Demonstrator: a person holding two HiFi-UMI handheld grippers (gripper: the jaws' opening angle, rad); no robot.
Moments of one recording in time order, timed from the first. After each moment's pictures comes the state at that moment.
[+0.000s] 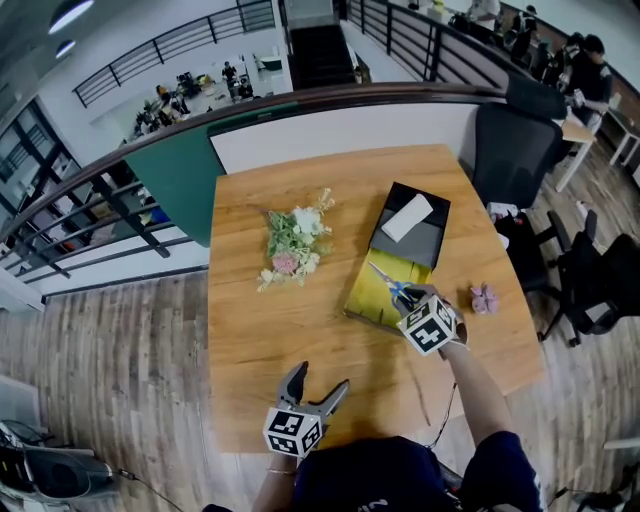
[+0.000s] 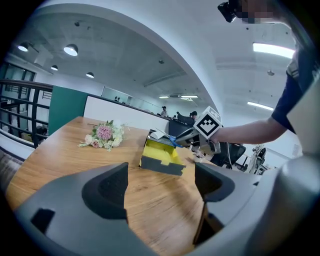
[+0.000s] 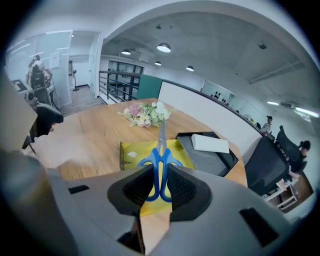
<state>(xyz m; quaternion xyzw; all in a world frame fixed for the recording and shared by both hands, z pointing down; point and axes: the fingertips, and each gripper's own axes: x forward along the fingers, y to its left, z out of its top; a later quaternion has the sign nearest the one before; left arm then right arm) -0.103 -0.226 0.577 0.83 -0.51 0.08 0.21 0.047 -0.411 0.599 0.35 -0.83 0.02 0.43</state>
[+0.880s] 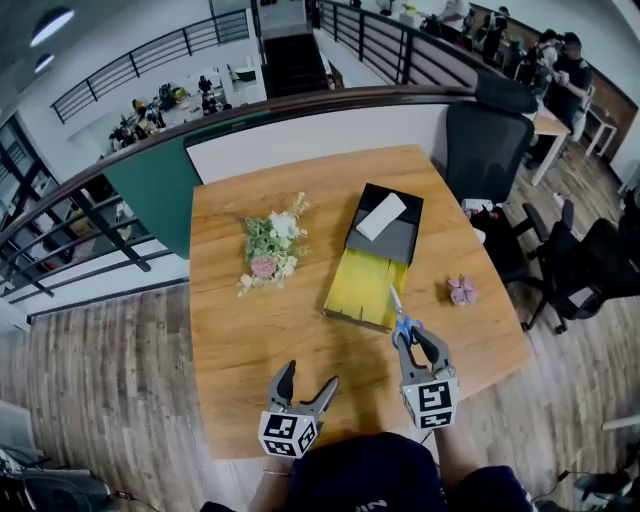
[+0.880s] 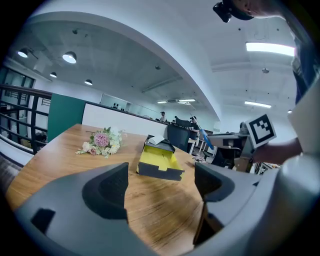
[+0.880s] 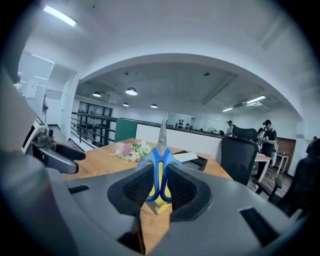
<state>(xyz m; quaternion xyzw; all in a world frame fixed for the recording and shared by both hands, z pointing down) -0.093 -0.226 0.563 0.83 -0.52 0.06 0.17 0.086 -0.285 0.508 0.52 -0.83 0.01 0.17</state>
